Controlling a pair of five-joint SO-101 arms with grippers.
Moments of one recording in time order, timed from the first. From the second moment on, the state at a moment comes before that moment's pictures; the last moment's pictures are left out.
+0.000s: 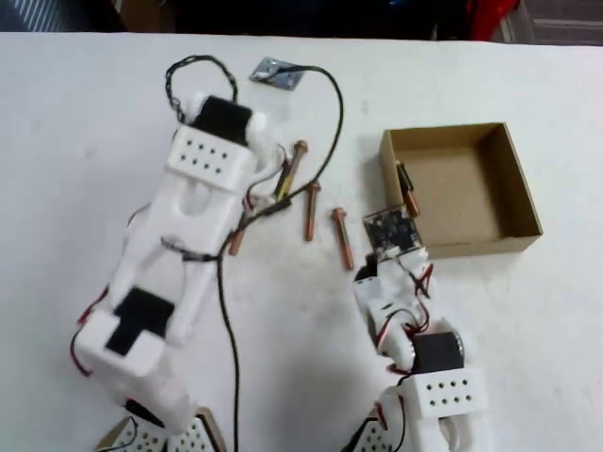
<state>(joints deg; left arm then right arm) 16.4 10.5 -21.6 101.5 7.3 -12.4 -74.8 79.0 51.4 14.3</state>
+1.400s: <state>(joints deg) 5.5 -60.3 40.3 81.9 2.3 -28.5 -74.8 78.2 38.2 14.3</state>
